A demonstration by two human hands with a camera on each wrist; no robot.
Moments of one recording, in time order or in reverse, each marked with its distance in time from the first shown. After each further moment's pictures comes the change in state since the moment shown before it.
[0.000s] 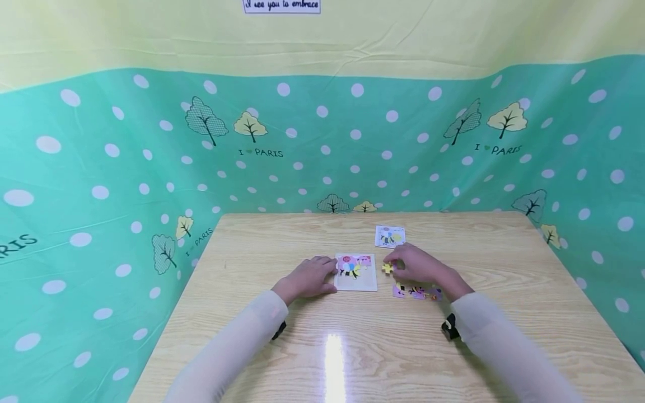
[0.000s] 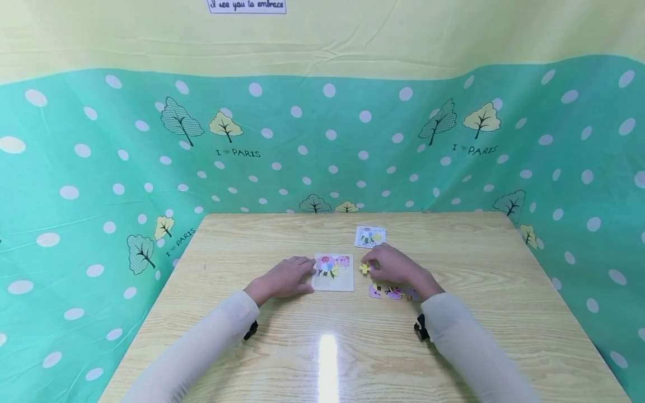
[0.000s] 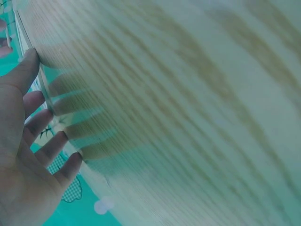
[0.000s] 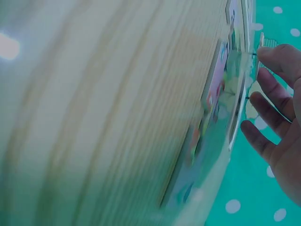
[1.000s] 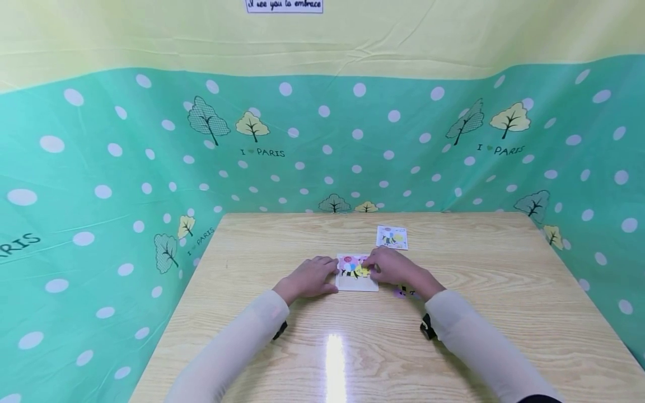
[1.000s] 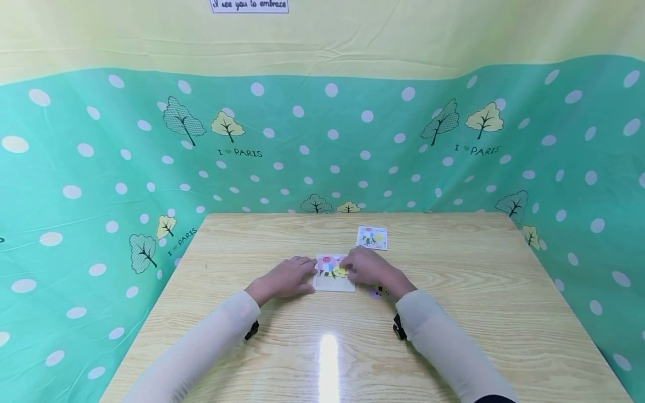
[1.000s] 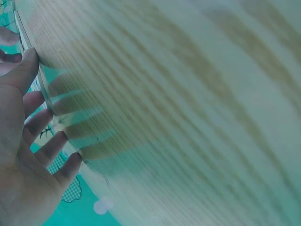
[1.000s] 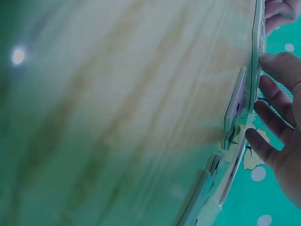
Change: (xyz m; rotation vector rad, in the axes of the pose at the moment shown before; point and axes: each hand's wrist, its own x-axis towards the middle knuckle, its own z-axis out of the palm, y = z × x) left_hand 0.001 -0.002 0.001 -0.002 -0.004 0.007; right_hand 0.039 -0.039 0.026 -0.104 -0.033 -0.061
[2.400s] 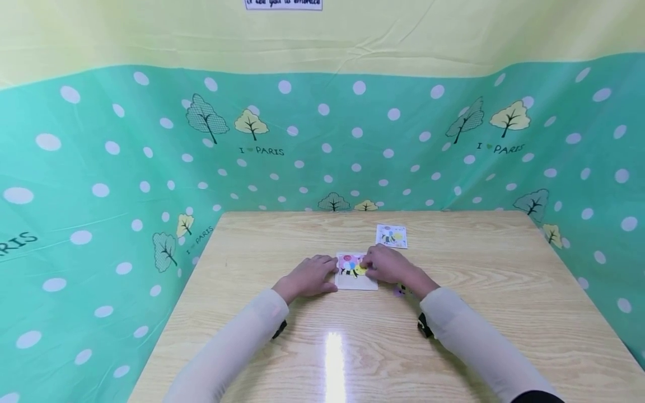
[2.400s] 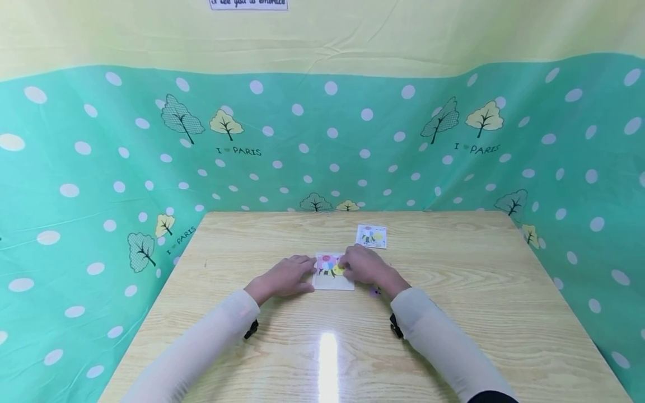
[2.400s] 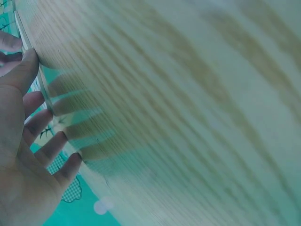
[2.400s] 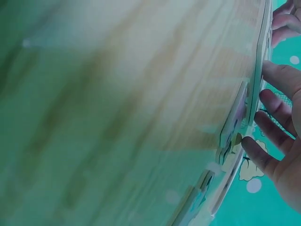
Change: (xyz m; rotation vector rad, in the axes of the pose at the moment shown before) left_hand 0.000 0.002 -0.001 -0.001 0.012 -0.005; right_hand 0.008 -0.006 0.003 -0.080 -0.005 0.019
